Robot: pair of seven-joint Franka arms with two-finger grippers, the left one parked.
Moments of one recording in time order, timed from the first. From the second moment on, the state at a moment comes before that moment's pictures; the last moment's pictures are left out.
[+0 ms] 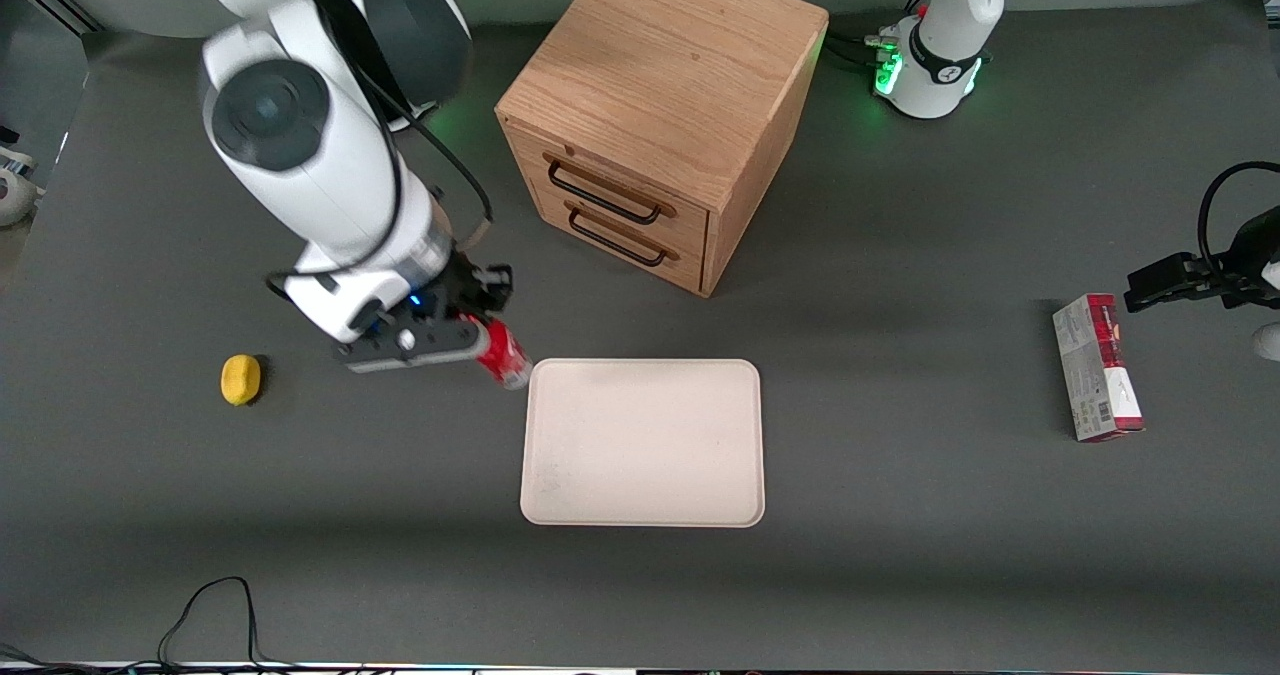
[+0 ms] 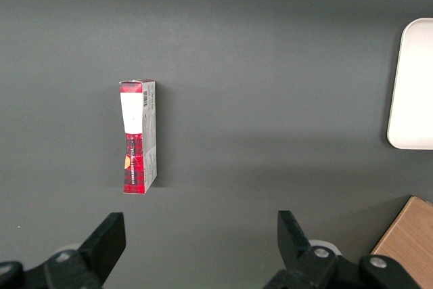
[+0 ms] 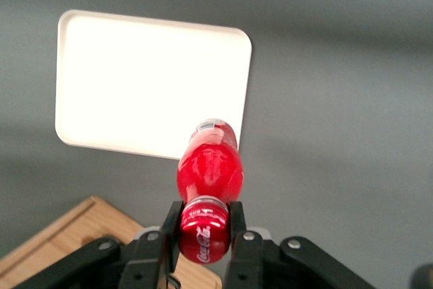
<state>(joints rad) 0.49 0.60 0.01 -0.92 0.01 1.53 0.41</state>
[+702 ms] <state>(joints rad) 0.50 0.79 0.01 -0.85 -0.06 1.74 0.41</state>
